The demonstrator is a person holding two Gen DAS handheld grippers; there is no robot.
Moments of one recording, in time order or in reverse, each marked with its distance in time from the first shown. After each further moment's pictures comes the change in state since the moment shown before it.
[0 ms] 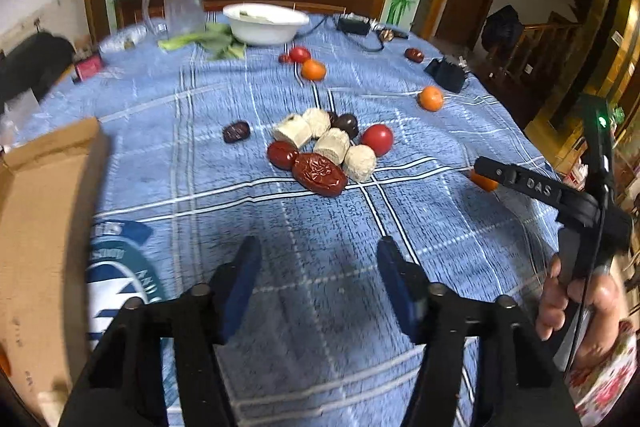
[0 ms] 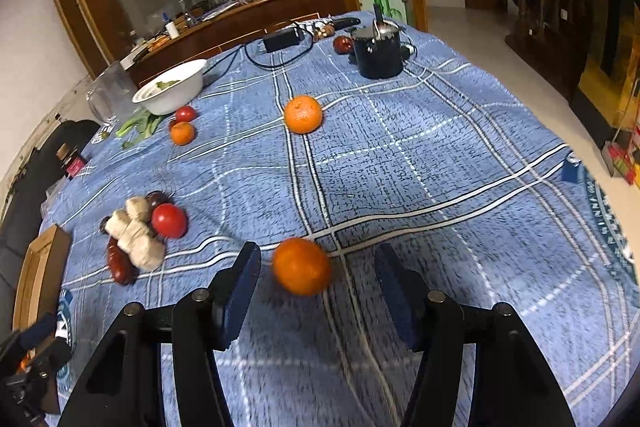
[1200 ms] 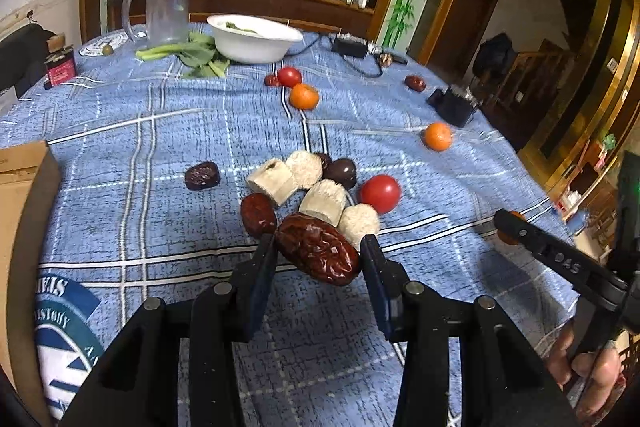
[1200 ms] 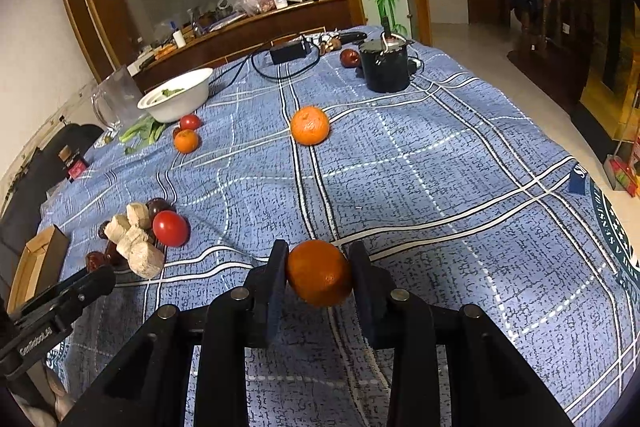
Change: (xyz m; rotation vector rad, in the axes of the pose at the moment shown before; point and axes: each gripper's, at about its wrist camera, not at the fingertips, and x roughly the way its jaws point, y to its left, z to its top) left arm 0.036 0.002 0.027 -0.035 -0.116 -0.062; right arm -0.007 0.004 -0.004 -0.018 -0.077 0.006
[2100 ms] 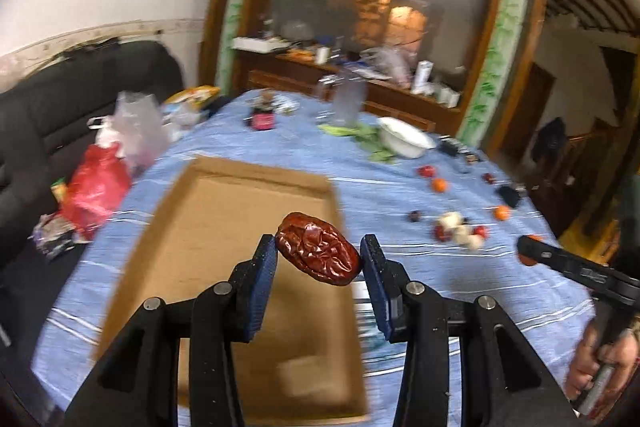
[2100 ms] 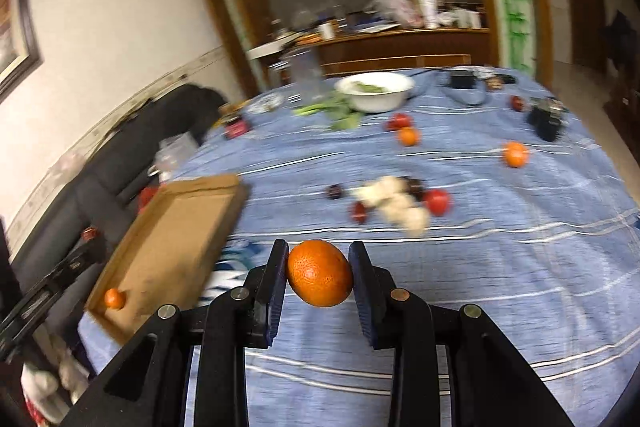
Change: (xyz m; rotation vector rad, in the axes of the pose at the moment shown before) left arm -0.228 0.163 -0.058 -0.168 -0.247 0.259; right arm -0.098 0.196 -0.045 -0.269 0.024 0.368
